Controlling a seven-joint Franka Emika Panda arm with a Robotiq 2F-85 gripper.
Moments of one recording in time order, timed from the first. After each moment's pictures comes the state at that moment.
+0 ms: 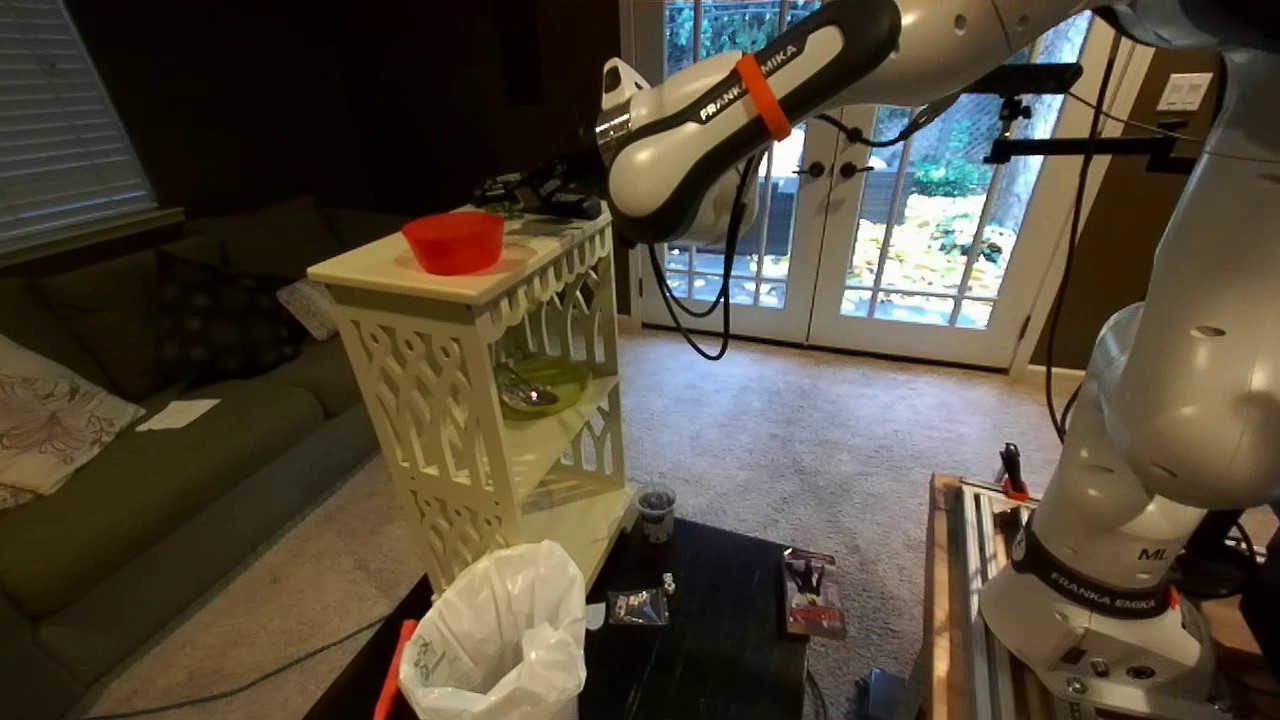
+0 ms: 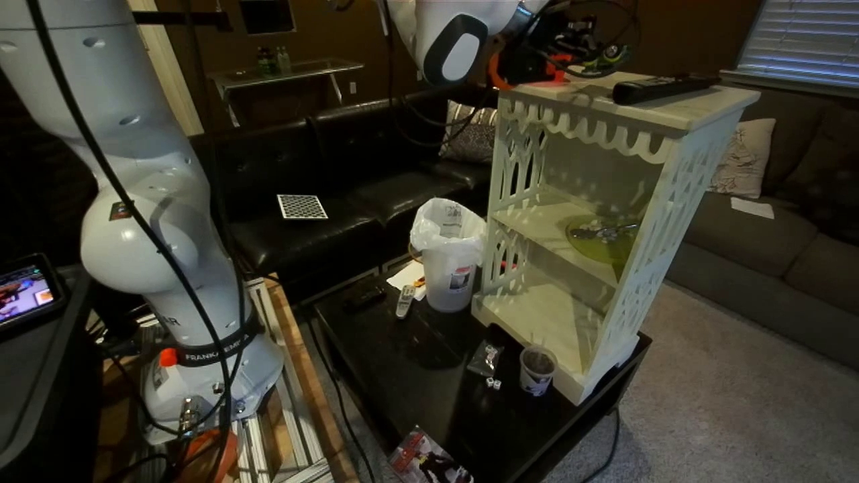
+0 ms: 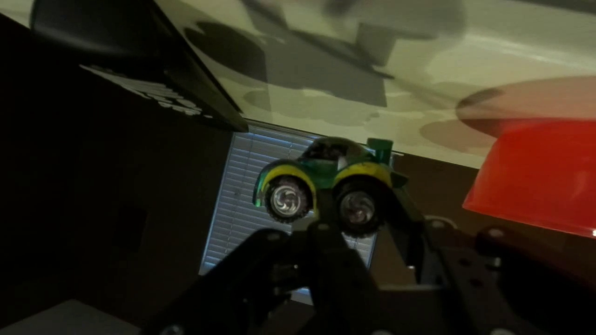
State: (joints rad) arm -0.10 0.01 0.16 -2.22 0.39 3.49 -0.60
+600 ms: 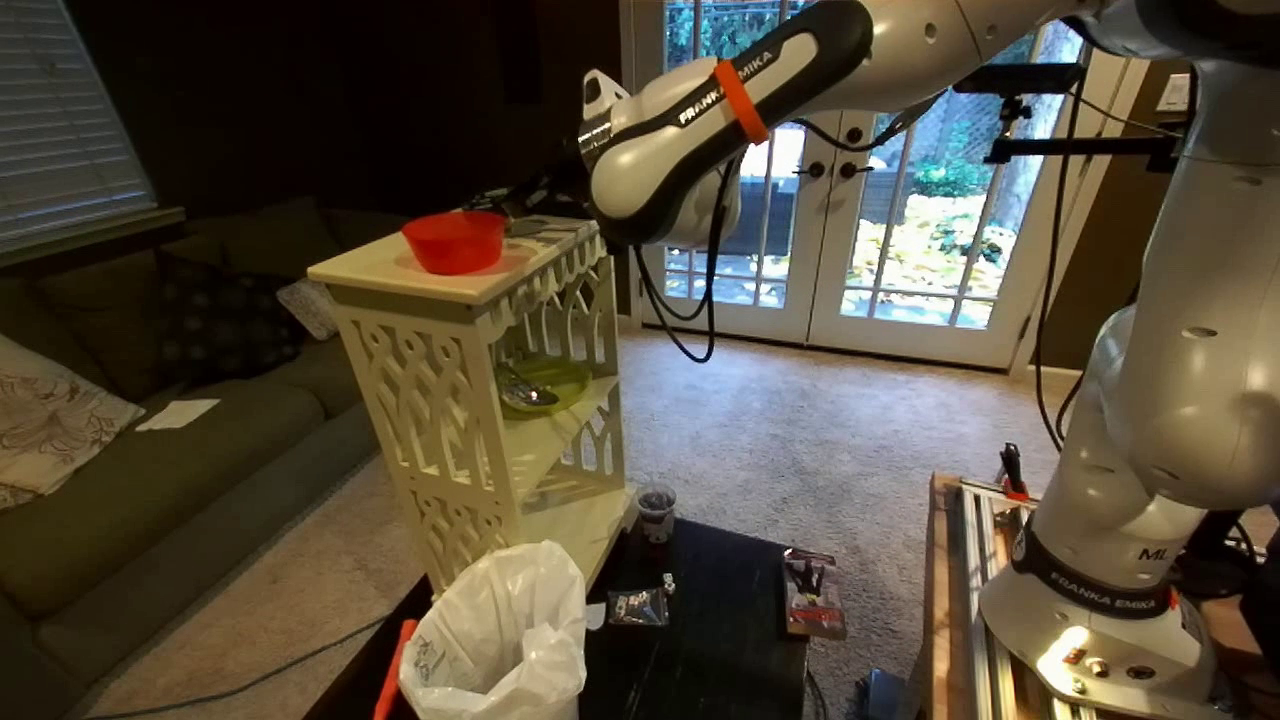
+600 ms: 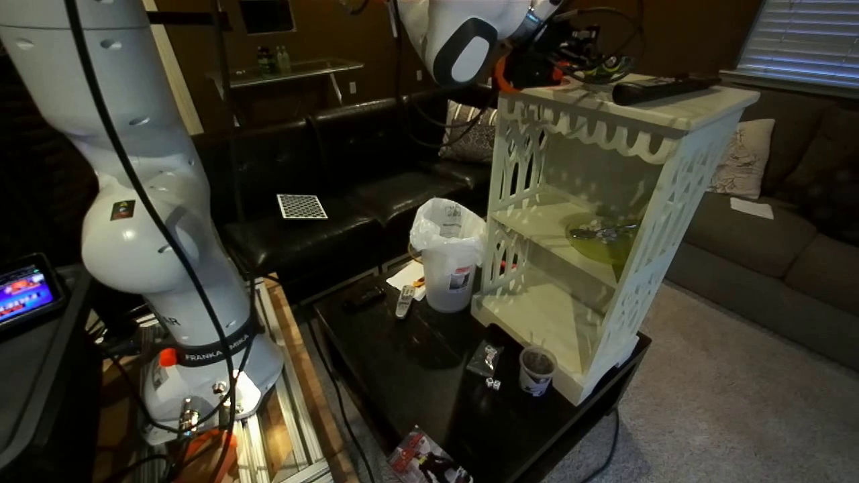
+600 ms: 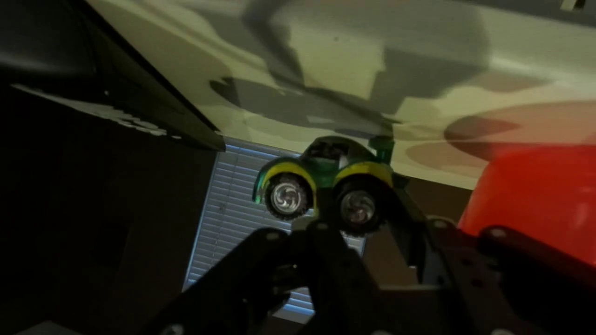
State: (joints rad) arm -0.10 0.06 0.16 -2.17 0.39 3.43 -0.61
